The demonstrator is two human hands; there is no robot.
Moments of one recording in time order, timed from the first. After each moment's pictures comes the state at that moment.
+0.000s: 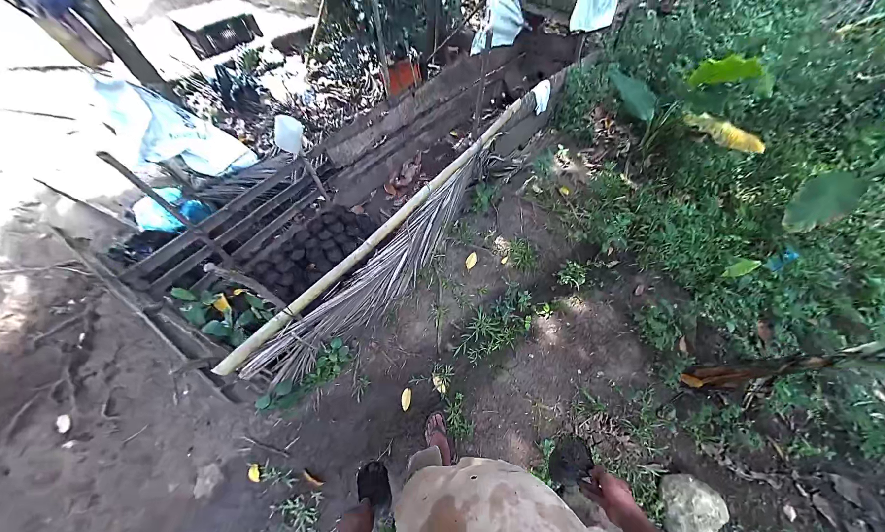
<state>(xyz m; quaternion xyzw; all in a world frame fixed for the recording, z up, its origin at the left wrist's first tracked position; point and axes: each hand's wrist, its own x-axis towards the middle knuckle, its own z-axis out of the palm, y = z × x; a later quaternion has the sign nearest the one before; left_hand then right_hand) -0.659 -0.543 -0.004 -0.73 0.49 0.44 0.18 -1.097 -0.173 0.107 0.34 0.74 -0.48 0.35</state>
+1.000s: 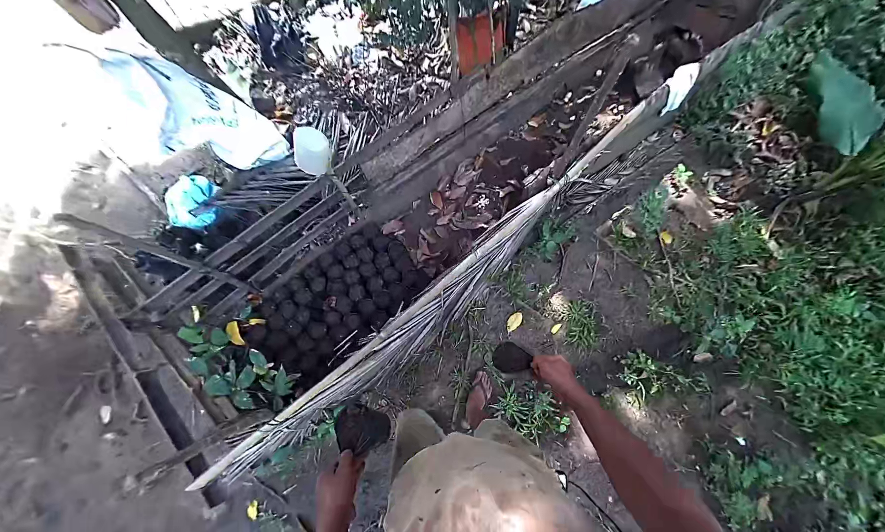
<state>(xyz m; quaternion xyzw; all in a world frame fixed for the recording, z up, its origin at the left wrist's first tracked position) -1.108 -0.988 0.141 -0.78 0.32 0.51 -0.17 -1.609 -0.917 0.119 -0.17 0.82 -0.23 0.49</state>
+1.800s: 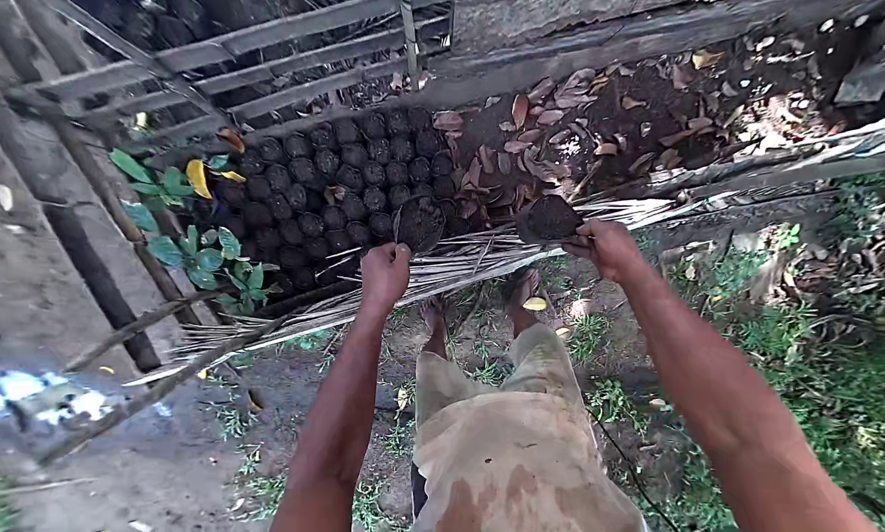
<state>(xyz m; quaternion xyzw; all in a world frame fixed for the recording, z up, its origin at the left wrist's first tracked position) -1.277 -1.383 0.089 -0.71 0.53 0.45 -0.11 -1.691 -1.376 0.112 -0.18 0.75 -0.29 0.56</state>
